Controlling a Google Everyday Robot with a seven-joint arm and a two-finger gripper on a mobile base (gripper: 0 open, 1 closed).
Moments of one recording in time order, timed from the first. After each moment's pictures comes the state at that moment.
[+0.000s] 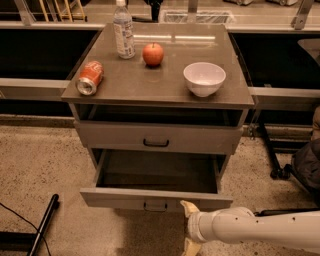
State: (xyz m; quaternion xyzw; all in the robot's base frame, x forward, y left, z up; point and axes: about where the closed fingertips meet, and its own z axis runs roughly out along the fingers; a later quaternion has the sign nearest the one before) arm 0.422 -0.082 0.394 -0.67 0.68 0.10 0.29
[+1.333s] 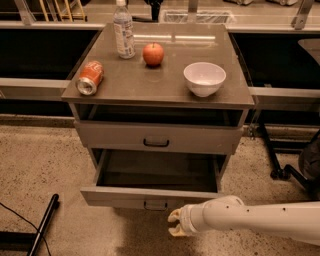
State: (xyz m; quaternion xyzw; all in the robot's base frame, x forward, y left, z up) arm 0.434 -0.054 0.404 -0.71 0.64 0.11 0.28
